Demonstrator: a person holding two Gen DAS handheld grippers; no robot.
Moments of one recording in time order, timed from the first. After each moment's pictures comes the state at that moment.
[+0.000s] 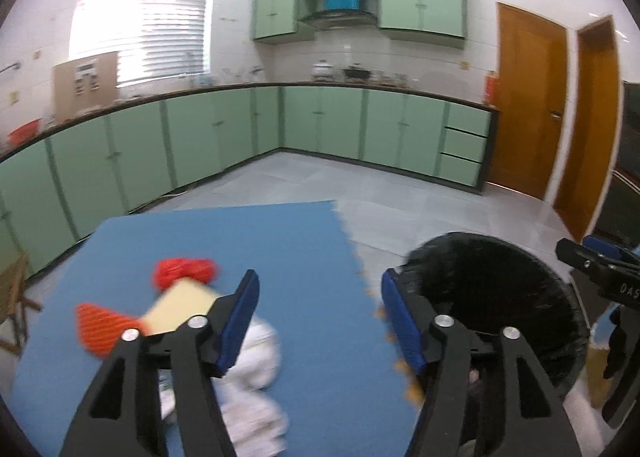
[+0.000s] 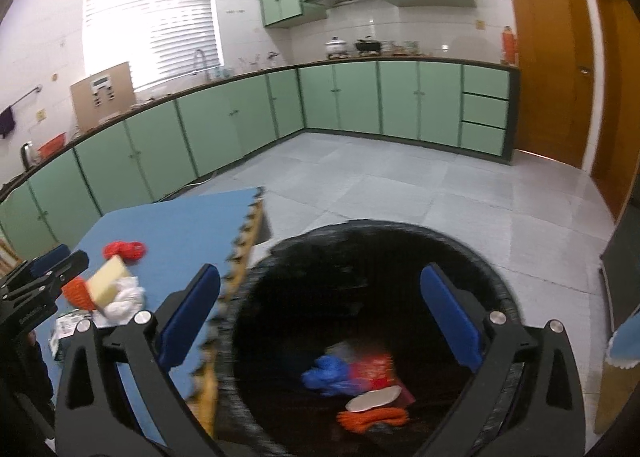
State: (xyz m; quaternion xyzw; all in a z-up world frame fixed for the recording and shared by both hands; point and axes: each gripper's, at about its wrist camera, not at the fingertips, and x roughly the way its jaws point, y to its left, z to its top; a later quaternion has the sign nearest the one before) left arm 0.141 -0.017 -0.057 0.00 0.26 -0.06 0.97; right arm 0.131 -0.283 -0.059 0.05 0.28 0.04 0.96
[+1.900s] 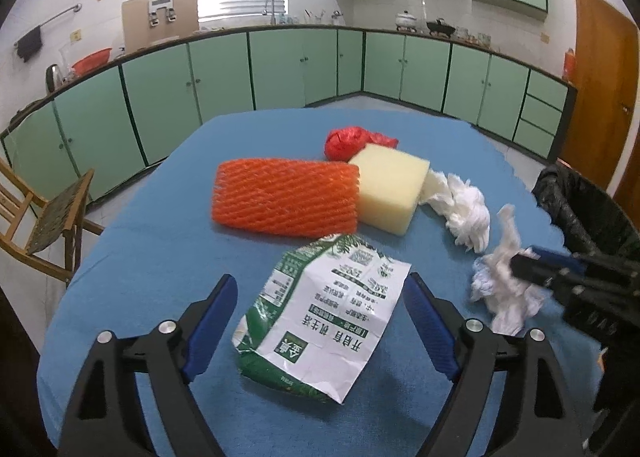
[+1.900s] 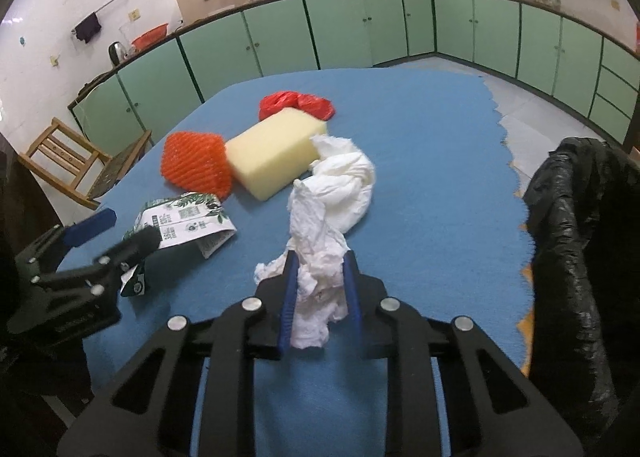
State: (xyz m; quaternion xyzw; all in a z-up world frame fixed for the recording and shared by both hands) left arm 0.093 0.124 -0.151 -0.01 0.35 0.06 0.93; right arm 0.133 -0.058 -0.145 -0.01 0.40 0.24 0.89
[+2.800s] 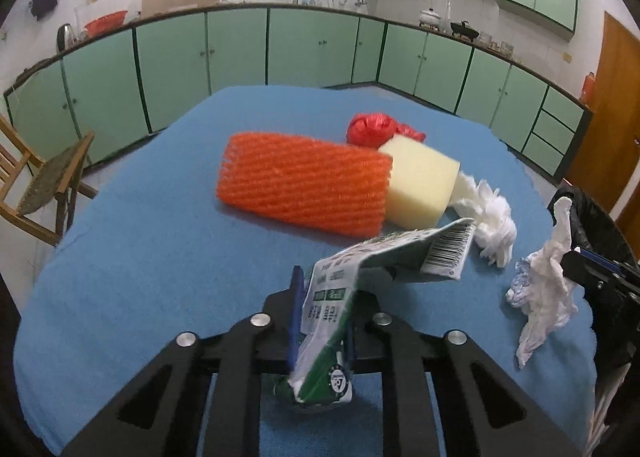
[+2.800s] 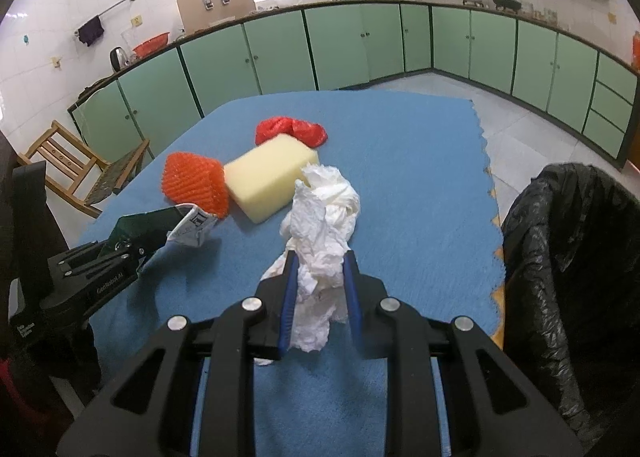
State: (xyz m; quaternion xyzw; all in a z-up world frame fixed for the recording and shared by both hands) left arm 0.104 0.149 -0.162 -0.08 0.37 0.08 0.92; right arm 0.130 -0.062 -0.123 -0.02 0.37 0.24 0.90
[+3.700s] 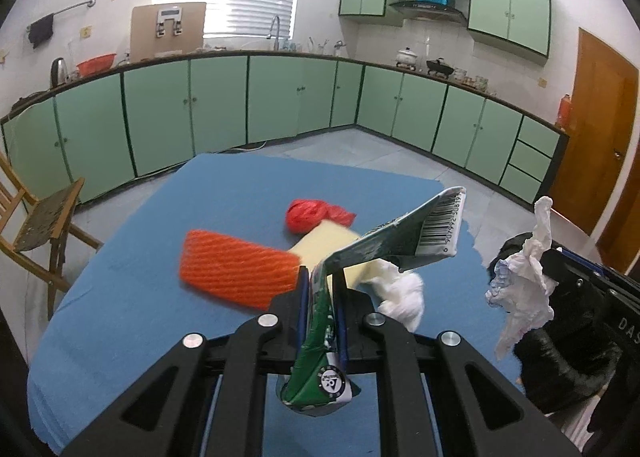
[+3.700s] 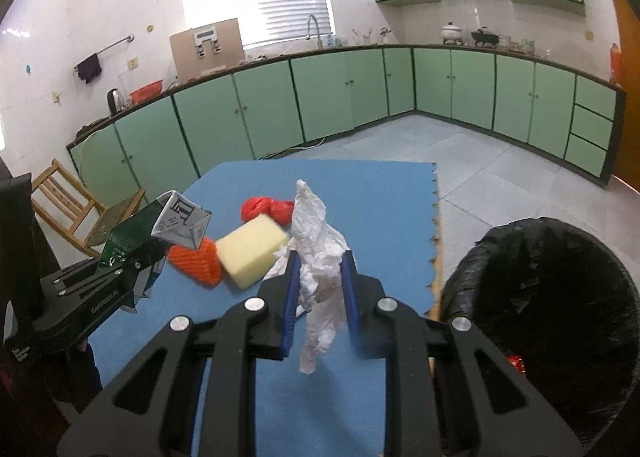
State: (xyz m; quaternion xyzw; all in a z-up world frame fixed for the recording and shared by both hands) left arm 0.111 0.093 -0.085 -0.07 0.29 0.05 0.95; right arm 0.128 -0.109 -0.058 0.01 0.30 0.21 0.93
